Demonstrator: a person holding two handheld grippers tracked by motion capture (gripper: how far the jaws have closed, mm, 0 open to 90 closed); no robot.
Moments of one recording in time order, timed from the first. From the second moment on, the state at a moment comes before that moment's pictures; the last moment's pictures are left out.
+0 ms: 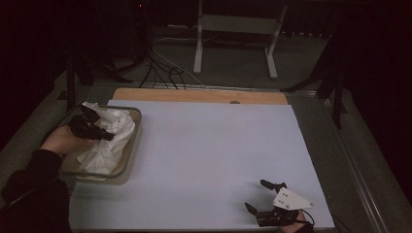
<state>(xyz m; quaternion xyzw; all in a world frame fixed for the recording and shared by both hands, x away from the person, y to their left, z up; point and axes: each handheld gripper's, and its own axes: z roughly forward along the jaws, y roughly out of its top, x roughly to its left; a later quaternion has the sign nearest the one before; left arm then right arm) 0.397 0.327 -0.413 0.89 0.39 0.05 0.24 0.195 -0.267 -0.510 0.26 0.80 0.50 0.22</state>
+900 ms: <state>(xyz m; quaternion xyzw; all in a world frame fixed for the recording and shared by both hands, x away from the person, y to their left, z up) 0.361 0.357 -0.349 0.89 0.24 0.04 0.39 0.196 -0.267 -0.511 0.26 0.80 0.50 0.22</state>
